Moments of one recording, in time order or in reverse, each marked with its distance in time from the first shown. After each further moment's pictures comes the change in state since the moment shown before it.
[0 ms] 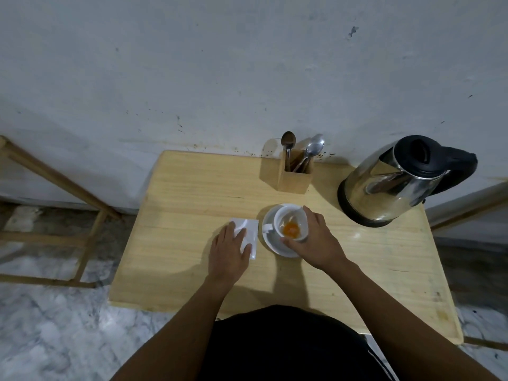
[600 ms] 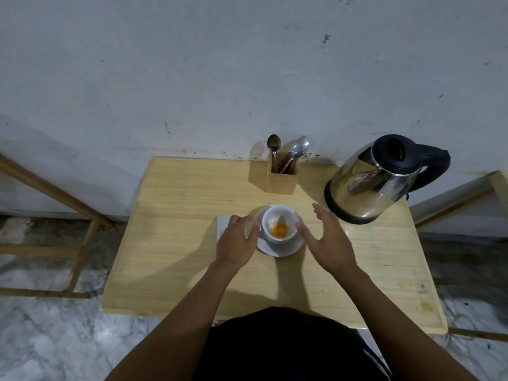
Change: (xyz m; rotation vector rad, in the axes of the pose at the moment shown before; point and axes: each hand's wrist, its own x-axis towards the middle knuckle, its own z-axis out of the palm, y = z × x) left_hand 0.011 0.060 -0.046 -0.414 -0.013 -0.056; right_hand -0.030 0.009 -0.036 0.063 0.269 -0.003
